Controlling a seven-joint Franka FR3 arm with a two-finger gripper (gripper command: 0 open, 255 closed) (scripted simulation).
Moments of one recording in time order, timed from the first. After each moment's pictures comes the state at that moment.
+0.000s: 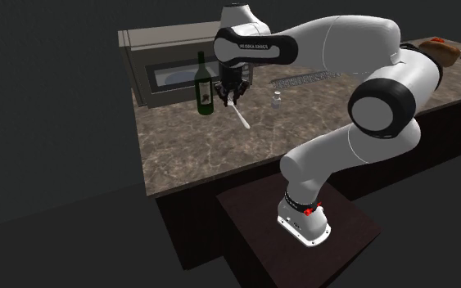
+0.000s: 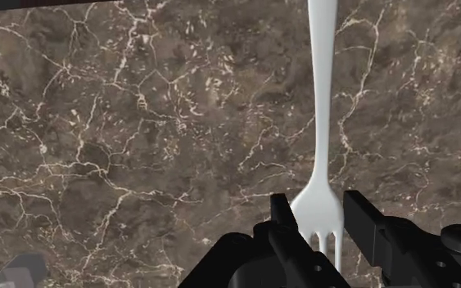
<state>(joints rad) -0.01 -0.64 0.21 -2.39 0.12 1.84 0.32</state>
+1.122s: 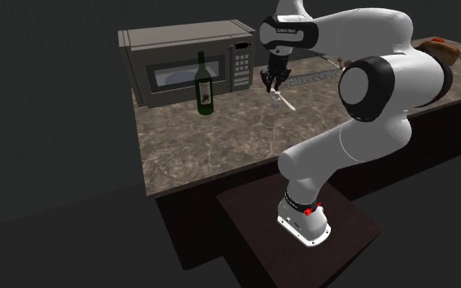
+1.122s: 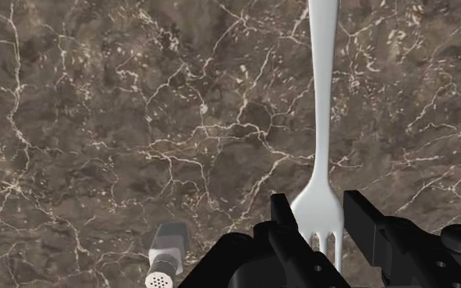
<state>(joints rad) -0.16 -0.59 -0.15 -2.37 -0.06 1.85 -0.09</state>
